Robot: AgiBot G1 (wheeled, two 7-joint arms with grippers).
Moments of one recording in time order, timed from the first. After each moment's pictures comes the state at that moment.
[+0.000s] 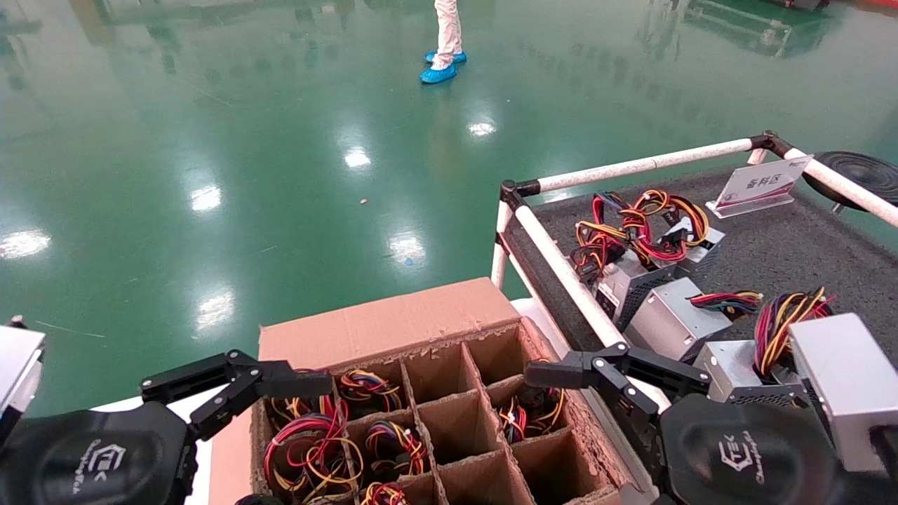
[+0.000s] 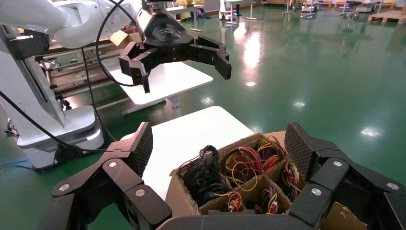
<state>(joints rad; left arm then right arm) -1.08 0.60 0.30 -1.28 0.72 1.49 -0.18 1.08 -0.61 -0.28 1.28 -0.73 -1.49 0.19</state>
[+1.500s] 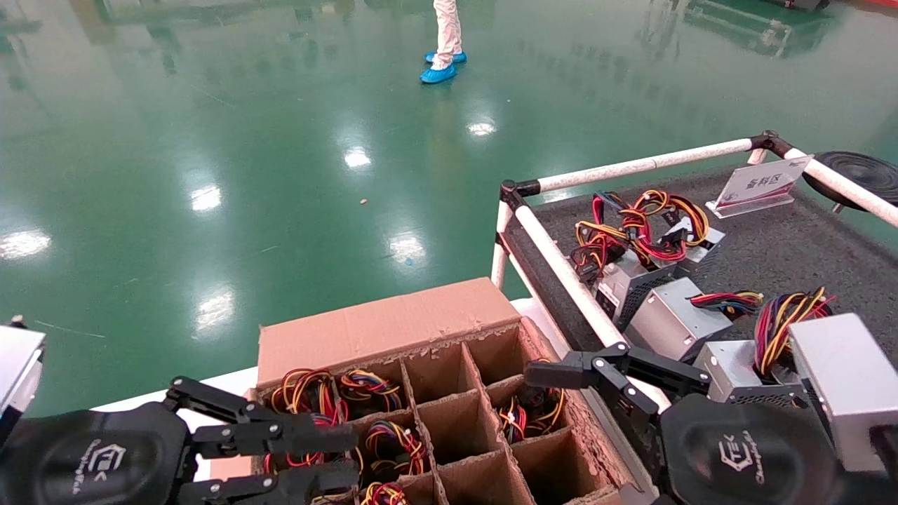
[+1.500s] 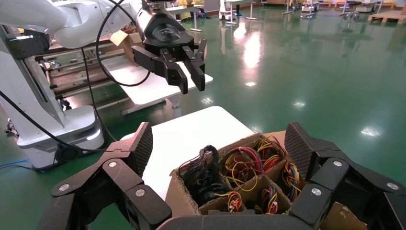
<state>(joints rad) -1.08 0.60 0.30 -1.28 0.72 1.49 -0.18 1.08 -0.61 -0.28 1.28 -0.73 -1.49 0.19</state>
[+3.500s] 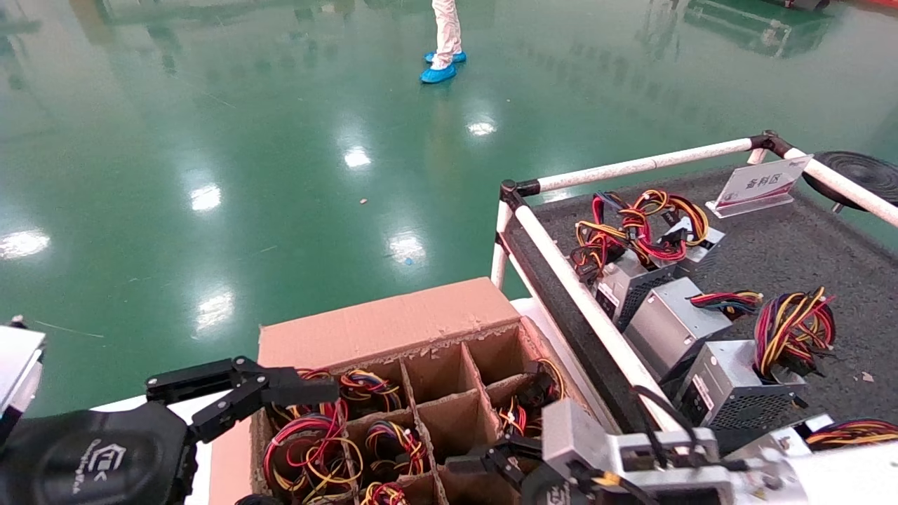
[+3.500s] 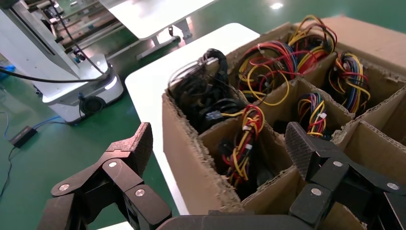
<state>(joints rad) -1.08 0.60 0.30 -1.28 0.72 1.49 -0.17 1.21 -0.89 -0.53 0.99 -1.11 -1.48 0.18</state>
